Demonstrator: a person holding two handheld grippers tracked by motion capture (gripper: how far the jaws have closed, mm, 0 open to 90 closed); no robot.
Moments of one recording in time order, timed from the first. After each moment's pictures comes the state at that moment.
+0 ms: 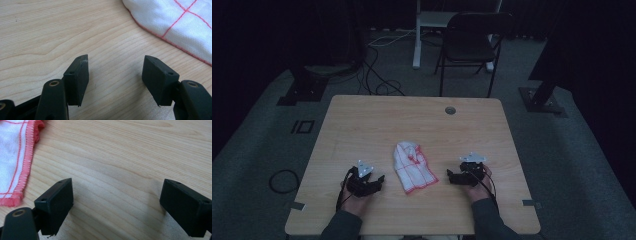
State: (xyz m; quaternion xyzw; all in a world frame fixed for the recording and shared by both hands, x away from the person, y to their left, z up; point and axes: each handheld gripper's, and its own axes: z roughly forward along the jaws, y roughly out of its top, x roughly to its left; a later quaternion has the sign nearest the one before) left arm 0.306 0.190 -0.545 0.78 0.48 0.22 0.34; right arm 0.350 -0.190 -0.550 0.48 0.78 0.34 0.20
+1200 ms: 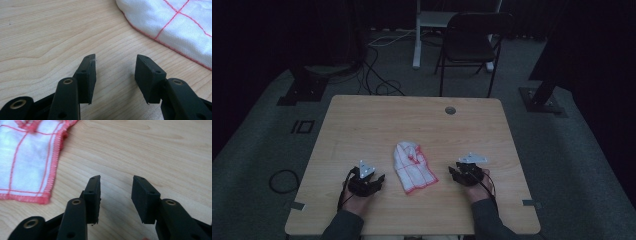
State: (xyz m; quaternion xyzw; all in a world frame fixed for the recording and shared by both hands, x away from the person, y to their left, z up) left arm 0.304 0.186 -0.544 0.78 0.47 0.21 0.34; right arm 0.341 -0.186 -0.537 0.45 0.79 0.37 0.19
